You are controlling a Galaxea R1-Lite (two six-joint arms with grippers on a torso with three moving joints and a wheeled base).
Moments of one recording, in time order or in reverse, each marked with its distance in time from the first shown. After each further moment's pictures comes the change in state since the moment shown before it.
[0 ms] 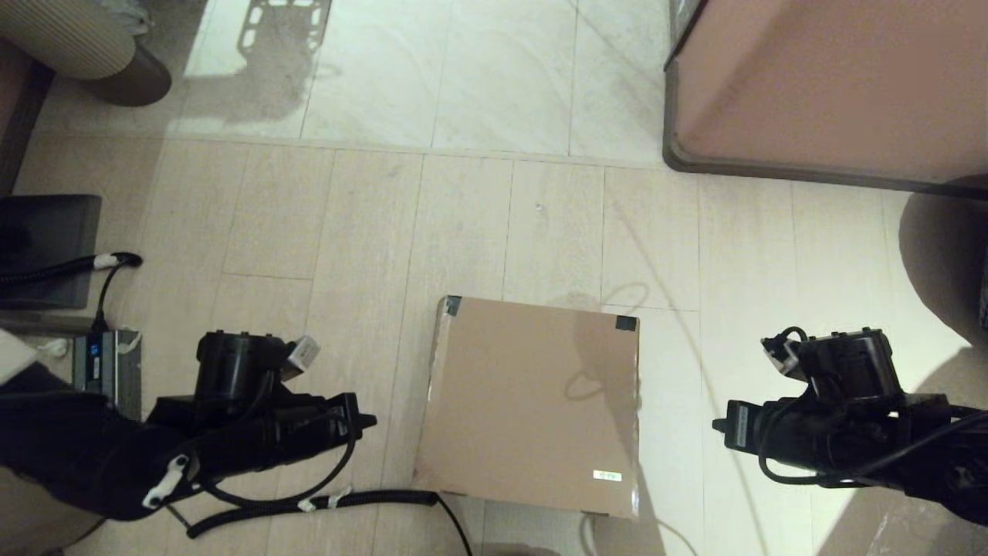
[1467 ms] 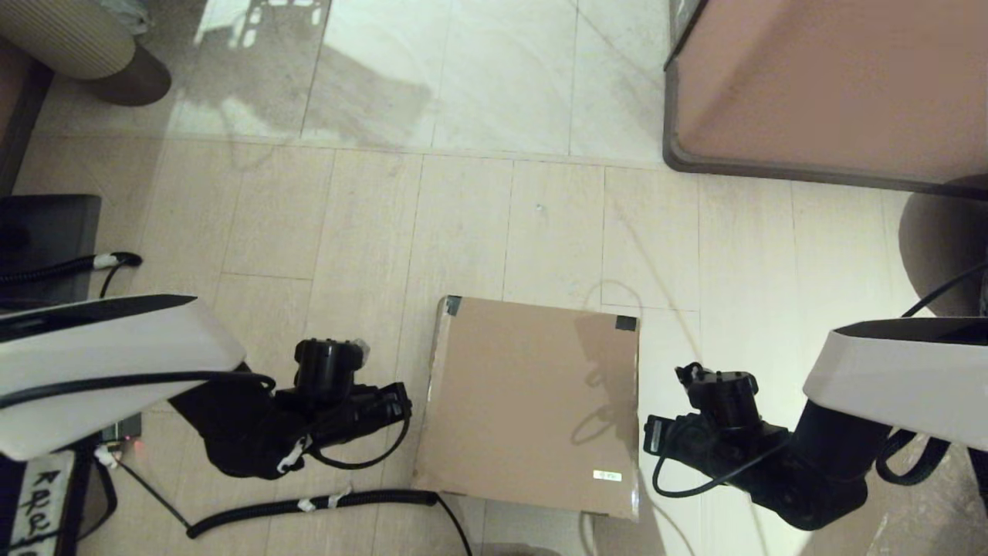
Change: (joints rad) left arm -0.052 0.406 -0.246 -0.199 0.096 -0.051; right arm 0.084 0.538 -0.085 -0.522 -0.073 0.013
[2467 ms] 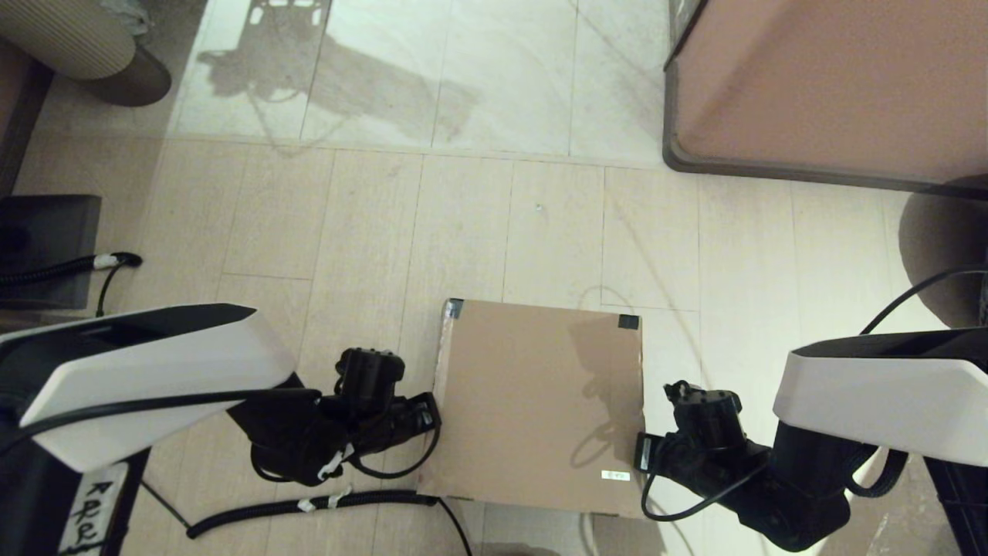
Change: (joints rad) left arm -0.126 0.050 -0.054 0.039 0.094 -0.109; right arm 0.055 0.070 0.028 -0.087 -0.018 0.021
